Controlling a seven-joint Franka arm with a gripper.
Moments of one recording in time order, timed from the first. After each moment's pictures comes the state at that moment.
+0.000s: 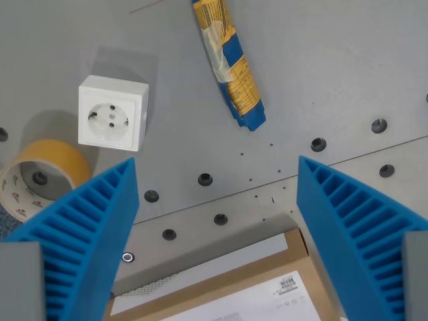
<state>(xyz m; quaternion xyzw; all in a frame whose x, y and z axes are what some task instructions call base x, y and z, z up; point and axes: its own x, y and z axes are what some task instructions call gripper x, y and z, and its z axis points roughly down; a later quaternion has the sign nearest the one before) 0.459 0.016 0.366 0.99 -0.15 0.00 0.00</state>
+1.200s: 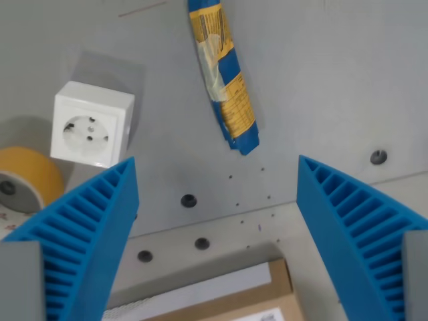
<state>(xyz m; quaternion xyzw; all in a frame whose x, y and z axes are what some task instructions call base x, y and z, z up) 0.469 0.004 0.317 0.99 -0.10 -0.01 0.00</state>
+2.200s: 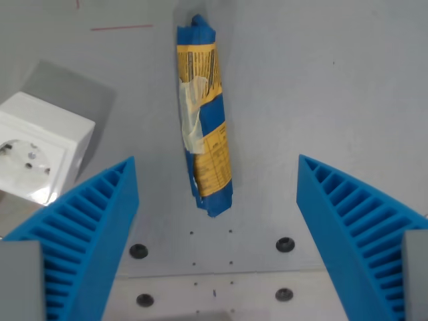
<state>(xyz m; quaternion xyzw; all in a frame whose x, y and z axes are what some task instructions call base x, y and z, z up) 0.480 -0.015 0.243 1.00 -0.01 0.00 0.00</state>
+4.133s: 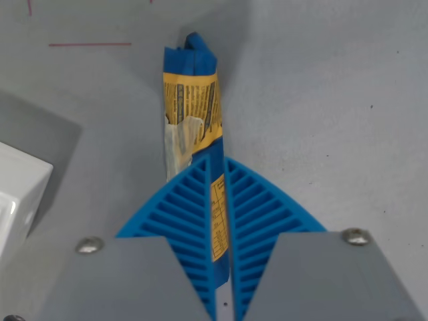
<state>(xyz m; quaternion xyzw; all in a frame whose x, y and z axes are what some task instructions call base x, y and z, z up) 0.480 -0.018 0.160 1.00 0.01 0.01 0.00</state>
